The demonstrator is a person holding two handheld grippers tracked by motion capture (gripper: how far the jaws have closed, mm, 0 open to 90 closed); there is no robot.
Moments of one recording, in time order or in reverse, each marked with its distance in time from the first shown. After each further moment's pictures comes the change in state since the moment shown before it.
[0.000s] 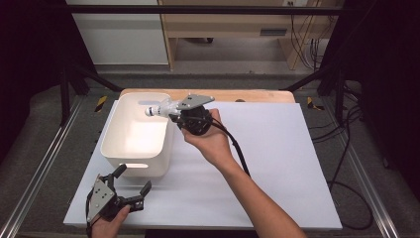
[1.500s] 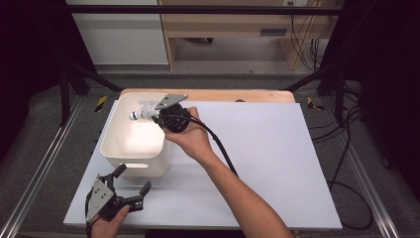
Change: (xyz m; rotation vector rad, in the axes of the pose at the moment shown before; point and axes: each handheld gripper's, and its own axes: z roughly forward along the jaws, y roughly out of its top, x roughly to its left) left arm 0.001 0.000 -0.001 -0.002 -0.003 -0.004; right arm 0.013 0.008 0.060 0.054 0.066 -0.038
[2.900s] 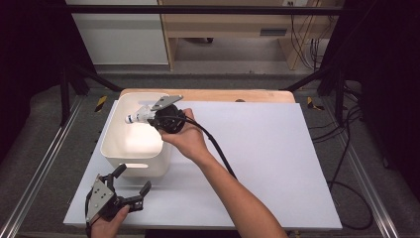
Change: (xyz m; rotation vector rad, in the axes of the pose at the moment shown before) left arm 0.000 0.000 0.000 -0.001 -0.001 0.000; right arm 0.004 -0.001 0.014 0.016 0.047 0.018
